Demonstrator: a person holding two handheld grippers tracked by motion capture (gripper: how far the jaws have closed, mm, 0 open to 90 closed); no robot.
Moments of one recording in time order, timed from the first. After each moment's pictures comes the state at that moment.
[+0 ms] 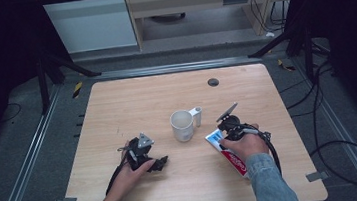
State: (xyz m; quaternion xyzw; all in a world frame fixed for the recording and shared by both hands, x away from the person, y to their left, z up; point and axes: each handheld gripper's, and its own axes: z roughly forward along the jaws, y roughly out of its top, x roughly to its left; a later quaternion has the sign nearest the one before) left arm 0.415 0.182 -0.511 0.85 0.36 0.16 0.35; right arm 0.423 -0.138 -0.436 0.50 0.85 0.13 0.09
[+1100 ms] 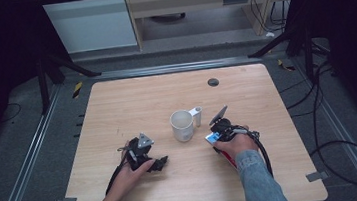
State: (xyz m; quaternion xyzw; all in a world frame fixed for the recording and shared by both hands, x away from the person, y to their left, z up) left arm 0.416 0.183 -0.511 0.85 0.36 0.16 0.35; right arm 0.441 -0.122 -0.467 0.50 0.86 0.10 0.06
